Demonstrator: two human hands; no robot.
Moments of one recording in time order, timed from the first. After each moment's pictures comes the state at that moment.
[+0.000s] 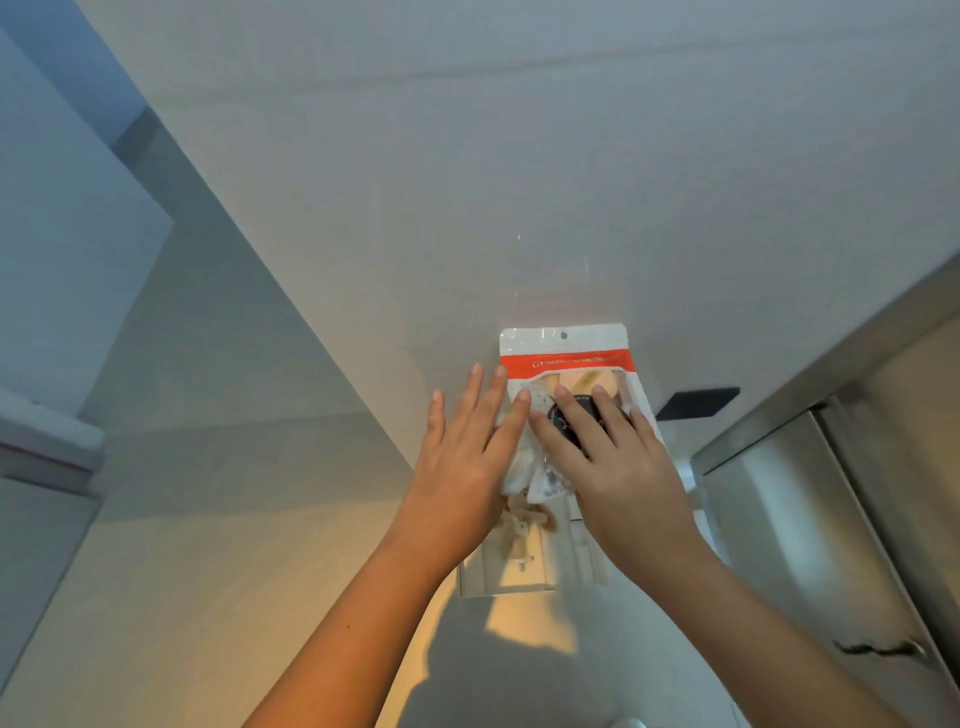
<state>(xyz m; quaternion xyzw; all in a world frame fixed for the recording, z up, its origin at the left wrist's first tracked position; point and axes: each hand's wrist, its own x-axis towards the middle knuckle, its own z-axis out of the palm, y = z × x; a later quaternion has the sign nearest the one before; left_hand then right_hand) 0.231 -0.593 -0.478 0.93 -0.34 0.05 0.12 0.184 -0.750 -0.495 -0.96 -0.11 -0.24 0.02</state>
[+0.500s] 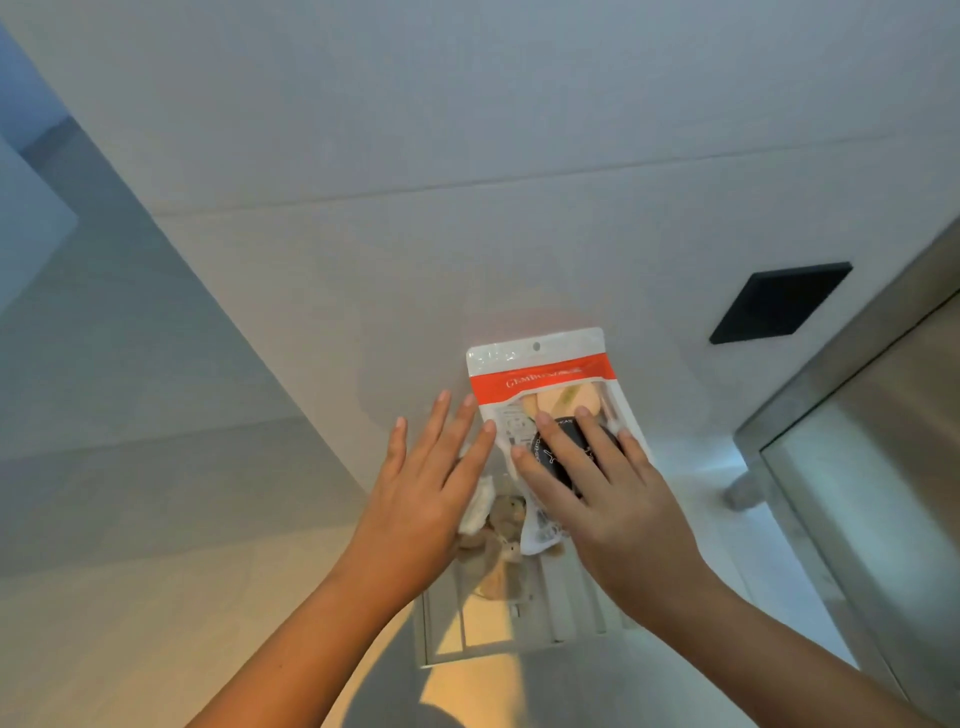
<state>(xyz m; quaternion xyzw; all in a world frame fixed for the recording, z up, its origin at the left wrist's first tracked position) 0.254 -0.576 -0.751 0.91 -0.40 0.12 0.07 0.185 -0.756 -0.757 -0.94 -0.14 -0.32 -0.03</state>
